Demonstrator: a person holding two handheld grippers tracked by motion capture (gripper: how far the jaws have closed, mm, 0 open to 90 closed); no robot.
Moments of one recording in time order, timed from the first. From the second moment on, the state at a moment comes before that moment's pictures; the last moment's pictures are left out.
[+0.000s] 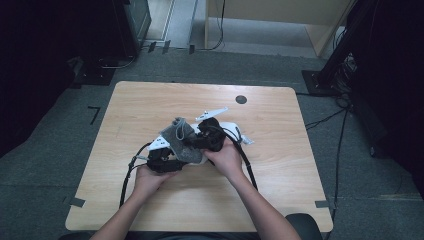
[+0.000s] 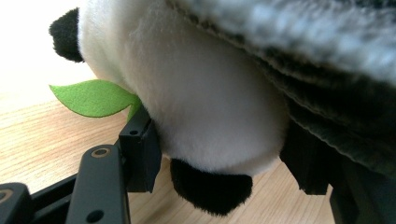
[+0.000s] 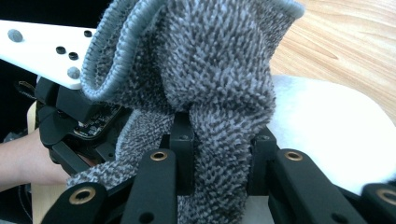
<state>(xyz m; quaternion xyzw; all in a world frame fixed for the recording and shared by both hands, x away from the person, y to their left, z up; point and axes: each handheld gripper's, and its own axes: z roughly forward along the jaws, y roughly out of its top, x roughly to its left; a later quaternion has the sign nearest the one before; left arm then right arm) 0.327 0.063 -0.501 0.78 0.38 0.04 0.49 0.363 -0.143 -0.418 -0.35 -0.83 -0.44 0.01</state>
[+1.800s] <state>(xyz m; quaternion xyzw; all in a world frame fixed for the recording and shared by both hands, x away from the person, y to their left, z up) 0.348 0.059 -0.488 0.81 0.38 0.00 0.46 0.339 -0.320 -0.429 -0.52 -0.74 -0.43 -0.06</state>
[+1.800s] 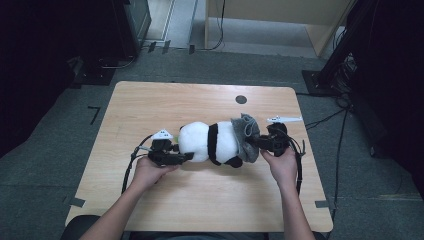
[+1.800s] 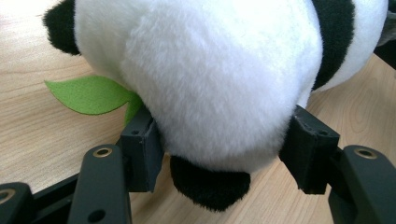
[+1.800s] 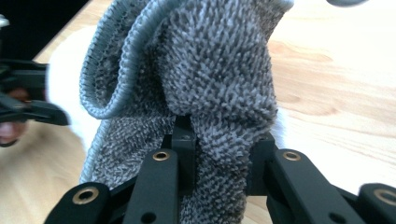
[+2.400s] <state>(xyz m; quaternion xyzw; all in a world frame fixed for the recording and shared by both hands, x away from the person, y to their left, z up) 0.343 0.063 -0.486 0.81 0.37 0.00 0.46 0.349 -0.312 -0.439 -0.49 -0.75 -0.43 -0.10</state>
